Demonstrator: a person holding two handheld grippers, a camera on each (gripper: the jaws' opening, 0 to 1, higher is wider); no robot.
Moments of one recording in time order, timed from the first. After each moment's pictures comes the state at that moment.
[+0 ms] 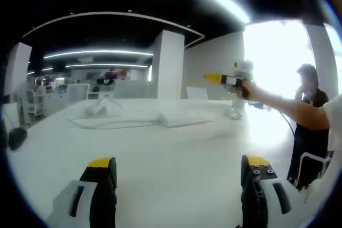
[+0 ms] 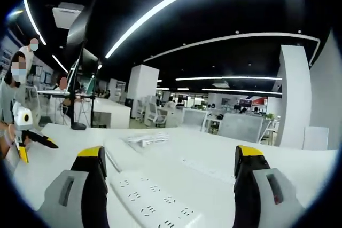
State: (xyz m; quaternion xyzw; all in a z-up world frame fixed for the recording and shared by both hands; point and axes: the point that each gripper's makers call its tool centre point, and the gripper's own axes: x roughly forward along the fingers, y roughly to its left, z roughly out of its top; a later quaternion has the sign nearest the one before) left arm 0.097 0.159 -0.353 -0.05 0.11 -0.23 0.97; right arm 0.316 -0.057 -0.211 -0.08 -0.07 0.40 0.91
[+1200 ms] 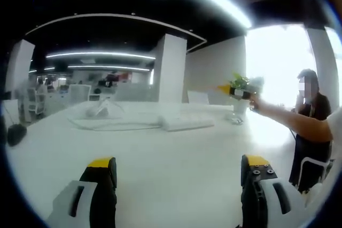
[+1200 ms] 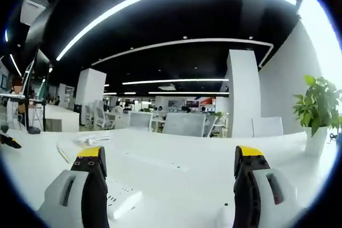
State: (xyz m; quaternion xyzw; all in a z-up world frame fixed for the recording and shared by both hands) left arm 0.101 0.161 -0.349 -0.06 0.09 -0.22 0.97; right arm 0.345 -0.185 -0.223 -0.04 -0.08 0.19 0.98
